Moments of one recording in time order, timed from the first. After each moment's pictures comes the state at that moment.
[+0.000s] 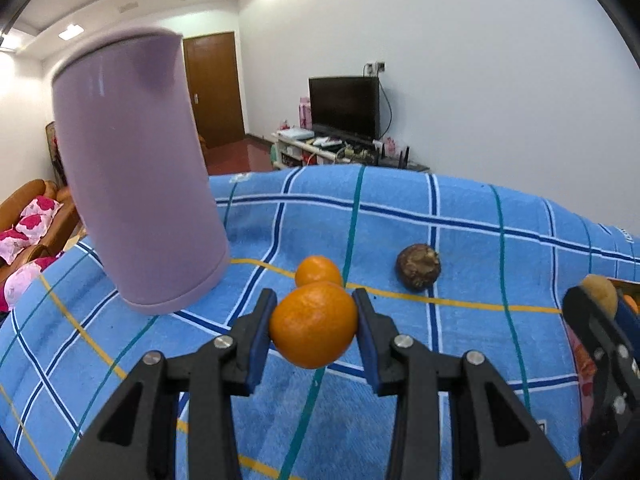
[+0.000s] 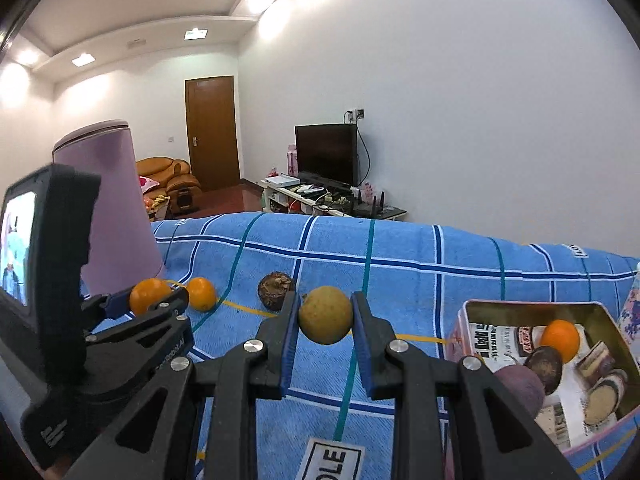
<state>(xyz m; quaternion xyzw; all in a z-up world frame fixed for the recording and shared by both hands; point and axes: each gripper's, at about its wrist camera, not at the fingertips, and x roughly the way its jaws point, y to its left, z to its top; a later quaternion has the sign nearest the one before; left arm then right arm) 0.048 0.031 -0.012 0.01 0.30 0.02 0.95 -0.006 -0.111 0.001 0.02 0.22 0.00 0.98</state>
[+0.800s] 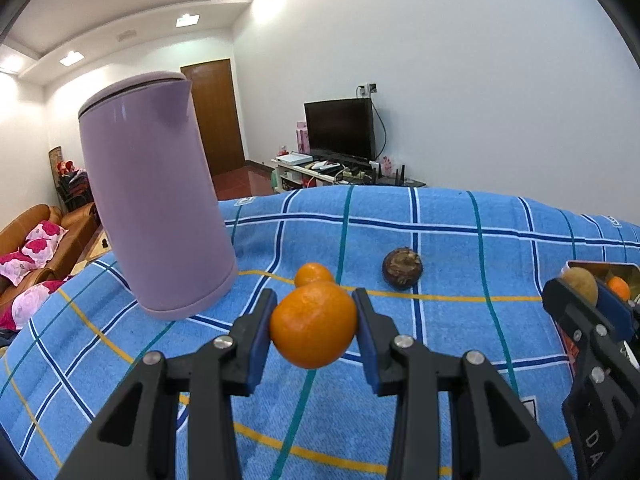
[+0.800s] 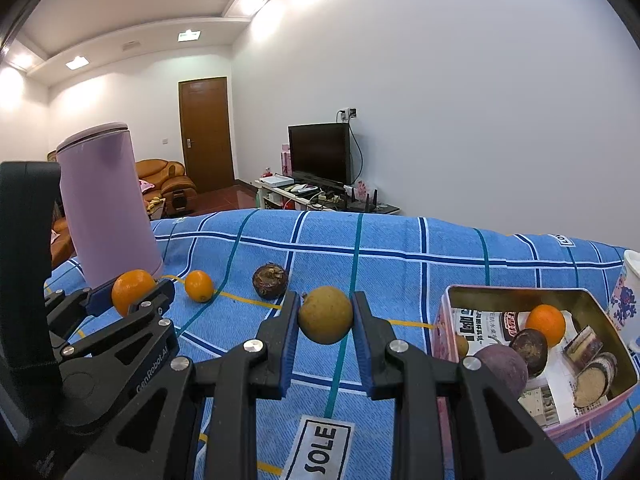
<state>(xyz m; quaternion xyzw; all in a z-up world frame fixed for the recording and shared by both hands) 0.017 0.021 -0.004 0.04 0.26 0.02 0.97 -0.019 -0.116 0.003 0.03 0.22 -0.01 0.97</state>
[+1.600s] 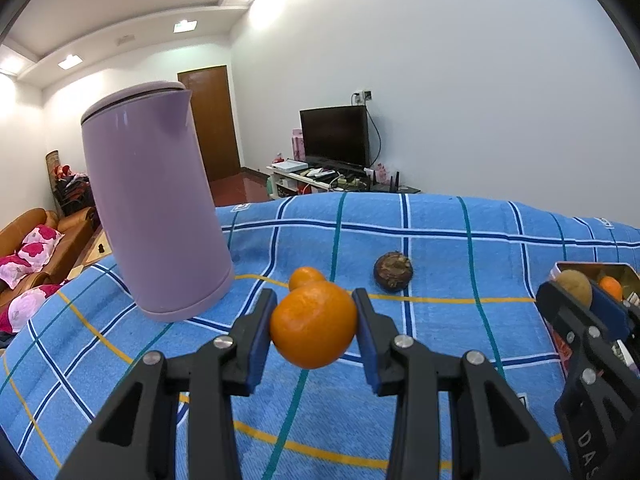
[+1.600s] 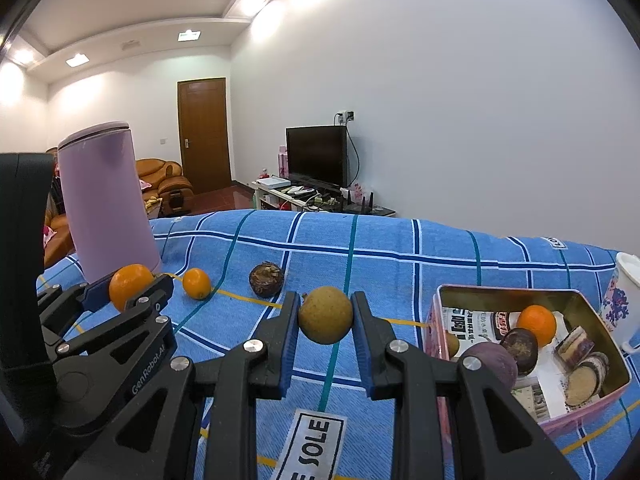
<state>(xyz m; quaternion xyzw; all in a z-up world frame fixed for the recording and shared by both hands) 0.008 0.019 -0.001 0.04 0.24 0.01 0.97 -0.028 -0.117 0.006 0.02 0.22 -0.02 0.98</state>
